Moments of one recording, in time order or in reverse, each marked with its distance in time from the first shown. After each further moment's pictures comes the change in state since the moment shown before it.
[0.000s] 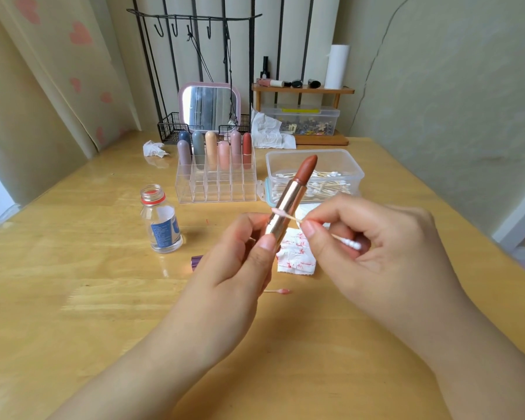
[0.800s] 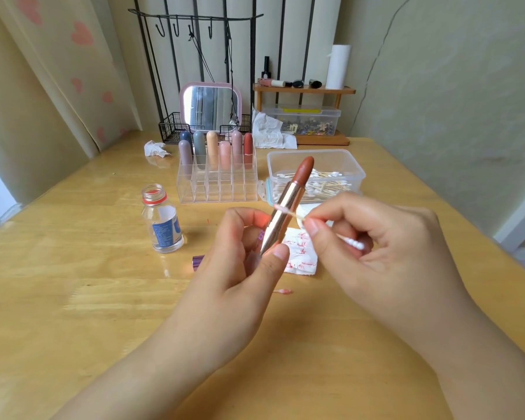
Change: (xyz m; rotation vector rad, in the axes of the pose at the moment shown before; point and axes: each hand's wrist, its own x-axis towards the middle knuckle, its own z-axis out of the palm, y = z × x) left_hand -0.002 0.002 0.005 -0.089 0.021 0.050; right_hand 0.000 -0.001 0.000 0.023 -0.007 -0.001
